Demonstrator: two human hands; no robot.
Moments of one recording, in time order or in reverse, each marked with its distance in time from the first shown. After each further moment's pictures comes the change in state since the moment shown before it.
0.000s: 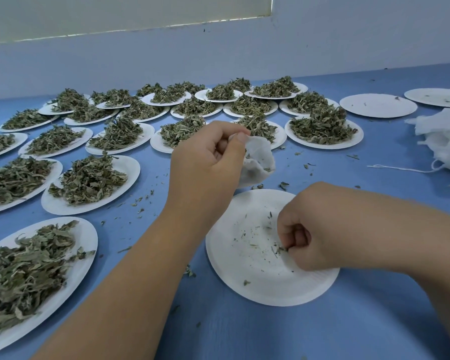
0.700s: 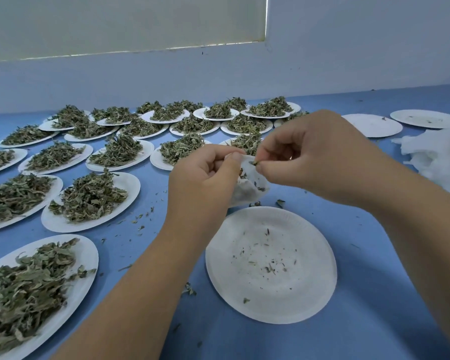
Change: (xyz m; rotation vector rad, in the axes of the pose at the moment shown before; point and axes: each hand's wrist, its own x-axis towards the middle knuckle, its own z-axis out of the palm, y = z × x) left_hand 0.002 0.006 -0.004 -0.139 0.024 -0.105; right_hand 0.026 0.001 -0.055 0.459 0.560 -0.046
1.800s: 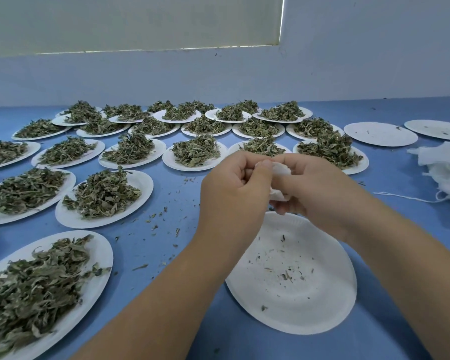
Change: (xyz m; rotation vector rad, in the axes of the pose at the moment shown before) left_hand -0.010 0.009 0.008 -0.103 -0.049 -0.094; right_hand 0.004 0.027 0.048 0.717 -0.050 0.408
